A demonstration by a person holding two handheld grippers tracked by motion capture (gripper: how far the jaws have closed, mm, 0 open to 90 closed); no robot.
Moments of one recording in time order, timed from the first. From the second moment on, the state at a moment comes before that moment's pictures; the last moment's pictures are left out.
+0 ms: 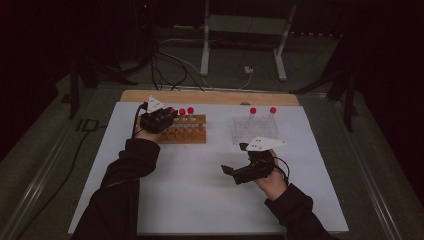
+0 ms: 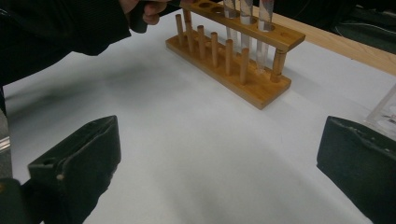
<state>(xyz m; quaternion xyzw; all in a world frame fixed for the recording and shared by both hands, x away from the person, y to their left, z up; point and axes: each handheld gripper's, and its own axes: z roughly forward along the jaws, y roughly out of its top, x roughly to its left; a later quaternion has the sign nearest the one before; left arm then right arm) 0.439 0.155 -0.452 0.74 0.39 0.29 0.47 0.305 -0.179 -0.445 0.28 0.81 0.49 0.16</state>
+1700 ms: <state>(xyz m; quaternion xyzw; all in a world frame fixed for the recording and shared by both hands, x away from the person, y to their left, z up) 0.299 0.171 -0.461 0.80 0.23 0.14 0.54 0.384 -0.239 -0.430 0.39 0.74 0.48 0.26</state>
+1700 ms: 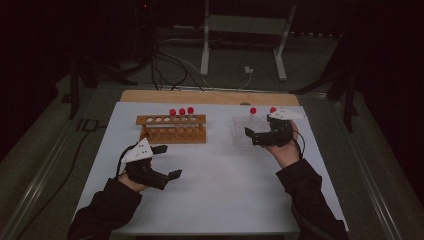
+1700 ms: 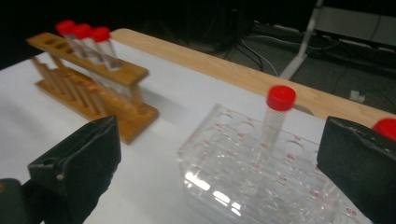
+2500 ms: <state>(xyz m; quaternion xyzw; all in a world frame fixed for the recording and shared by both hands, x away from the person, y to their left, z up) 0.299 0.172 -0.465 0.80 0.23 0.13 0.54 0.435 -0.244 -0.465 0.47 0.73 0.43 0.26</state>
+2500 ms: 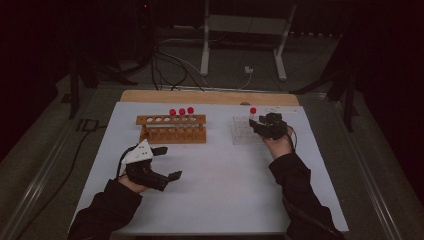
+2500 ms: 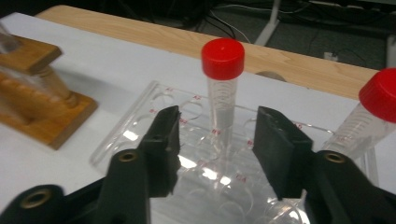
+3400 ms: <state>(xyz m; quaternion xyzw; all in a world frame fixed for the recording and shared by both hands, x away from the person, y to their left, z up) 0.300 0.171 -0.467 0.80 0.23 0.13 0.54 0.454 -0.233 -0.462 0.47 0.74 0.40 0.28</state>
